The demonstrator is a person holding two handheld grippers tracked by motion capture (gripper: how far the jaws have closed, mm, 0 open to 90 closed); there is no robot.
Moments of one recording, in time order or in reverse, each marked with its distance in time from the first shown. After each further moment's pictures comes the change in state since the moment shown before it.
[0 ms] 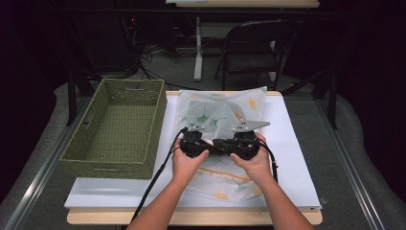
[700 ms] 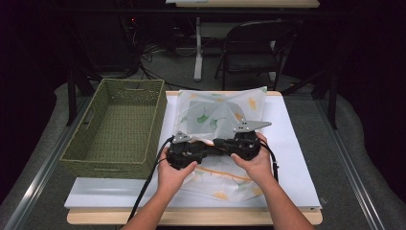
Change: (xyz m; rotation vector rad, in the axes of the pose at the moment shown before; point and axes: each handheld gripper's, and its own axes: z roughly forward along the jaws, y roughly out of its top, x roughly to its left) left arm -0.004 -0.024 -0.055 -0.020 -0.033 0.044; right arm 0.003 0.002 -0.005 -0.008 -0.001 -0.007
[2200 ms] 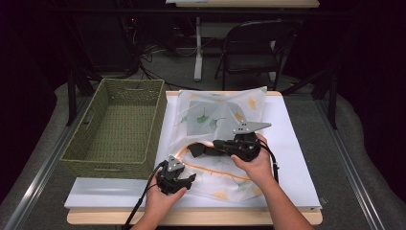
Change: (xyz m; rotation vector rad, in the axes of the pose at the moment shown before) left arm 0.001 -0.074 -0.011 0.124 0.146 0.090; right arm 0.003 -0.001 -0.001 0.007 0.003 0.000
